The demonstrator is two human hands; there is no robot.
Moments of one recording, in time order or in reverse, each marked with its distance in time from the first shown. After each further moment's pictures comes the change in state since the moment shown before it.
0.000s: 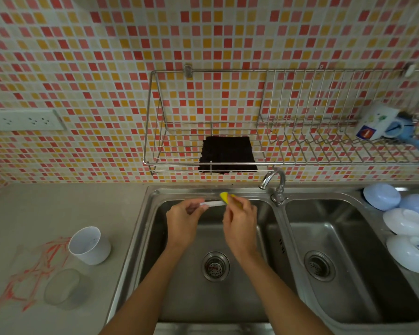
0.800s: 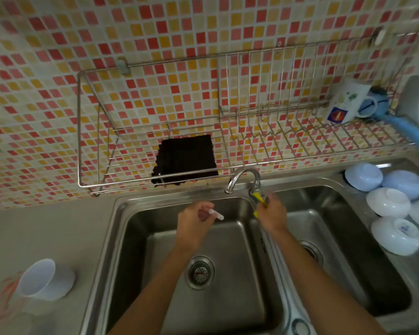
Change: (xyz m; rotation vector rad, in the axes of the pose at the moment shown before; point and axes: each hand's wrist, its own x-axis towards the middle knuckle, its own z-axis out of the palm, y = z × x) left_hand 0.019 0.022 0.105 0.146 -0.257 0.032; right_hand 0.076 0.171 -0.046 0.097 -0.117 0.530
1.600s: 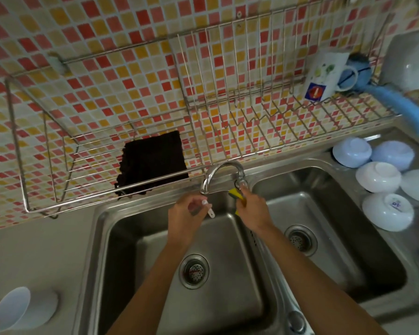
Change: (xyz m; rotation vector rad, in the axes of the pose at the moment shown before) left_hand 0.025 0.006 0.037 -0.012 -0.019 0.056; right_hand 0.009 0.019 0.010 -0.045 -0.118 -0.192
